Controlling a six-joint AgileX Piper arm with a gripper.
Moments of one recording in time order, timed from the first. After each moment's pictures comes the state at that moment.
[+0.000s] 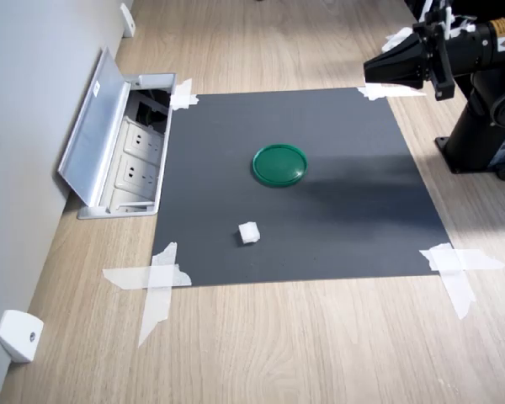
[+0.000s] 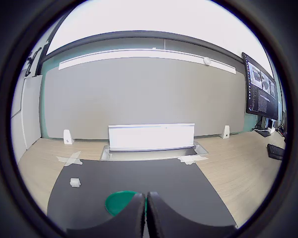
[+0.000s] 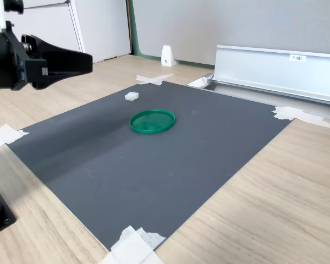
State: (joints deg) arm -4.2 -0.6 -2.3 -1.9 13.2 2.7
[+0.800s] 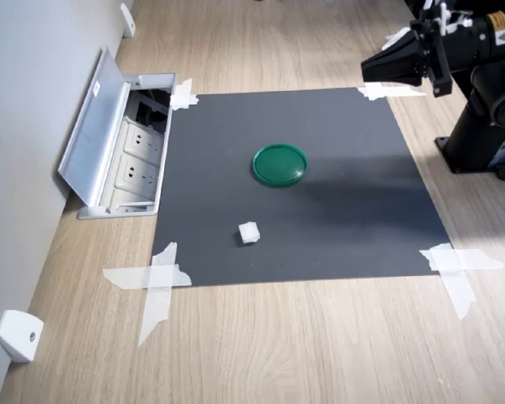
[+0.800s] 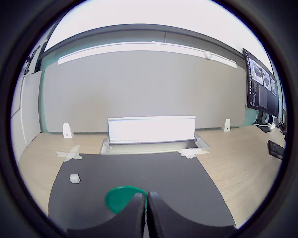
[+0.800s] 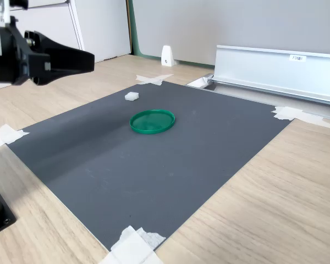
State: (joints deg) arm -4.2 9.8 -7.3 -1.9 14.2 2.8
